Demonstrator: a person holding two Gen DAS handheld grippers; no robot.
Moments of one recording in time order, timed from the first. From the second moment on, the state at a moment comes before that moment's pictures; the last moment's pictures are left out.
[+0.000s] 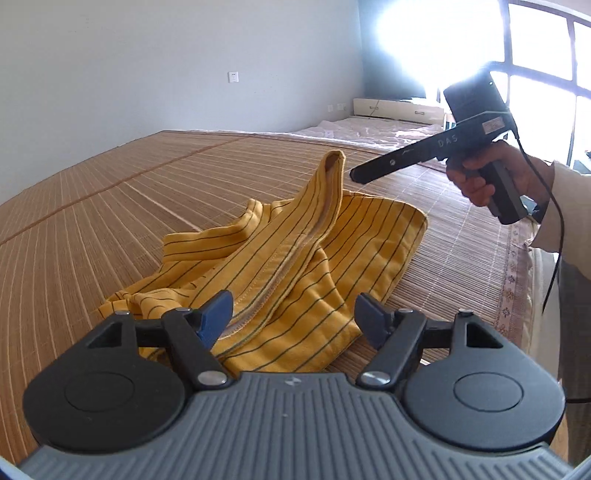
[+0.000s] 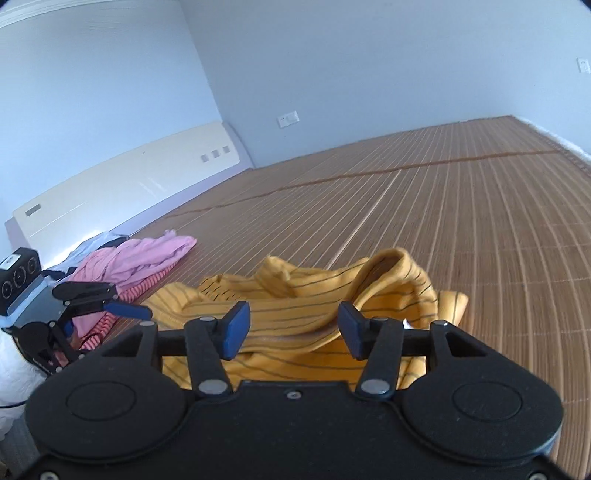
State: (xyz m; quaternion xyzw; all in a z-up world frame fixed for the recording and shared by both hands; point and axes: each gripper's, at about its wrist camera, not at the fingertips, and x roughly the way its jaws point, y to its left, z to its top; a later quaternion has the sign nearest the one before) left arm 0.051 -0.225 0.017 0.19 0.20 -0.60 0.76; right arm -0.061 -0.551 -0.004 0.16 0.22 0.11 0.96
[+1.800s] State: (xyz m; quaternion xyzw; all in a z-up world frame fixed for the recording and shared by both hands) left arm 0.127 -0.192 -0.022 0.04 0.33 -0.45 0.83; right arm -0.050 -0.553 -0.025 0.10 0.29 -0.05 0.95
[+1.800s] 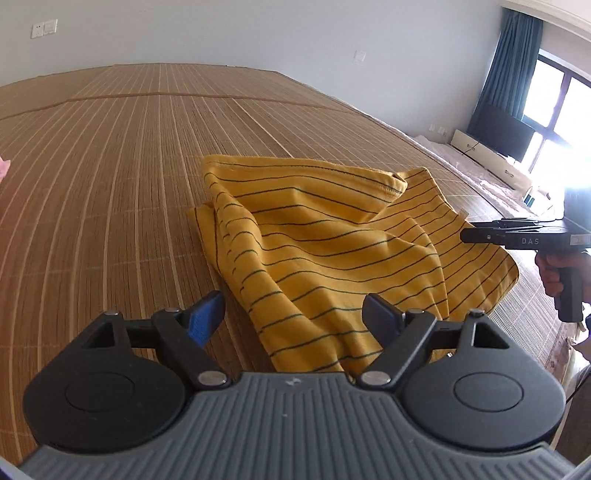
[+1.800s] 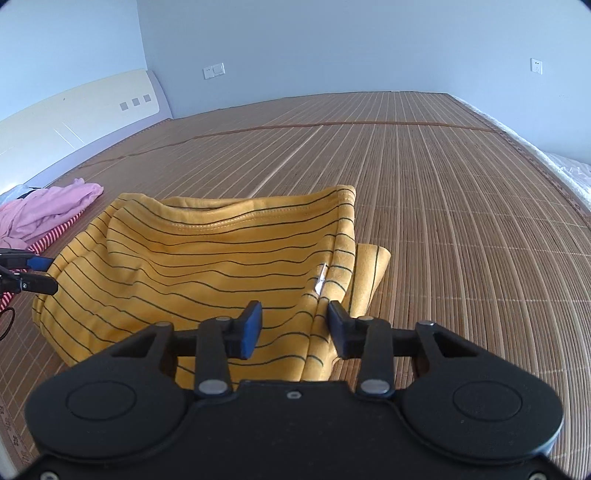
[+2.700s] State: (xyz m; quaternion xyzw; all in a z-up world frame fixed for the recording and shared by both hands) left arm 0.114 -0.183 -0.010 0.11 0.34 -0.45 0.82; right arm -0.063 -0.569 -0.019 0.13 0.30 -0.04 0.95
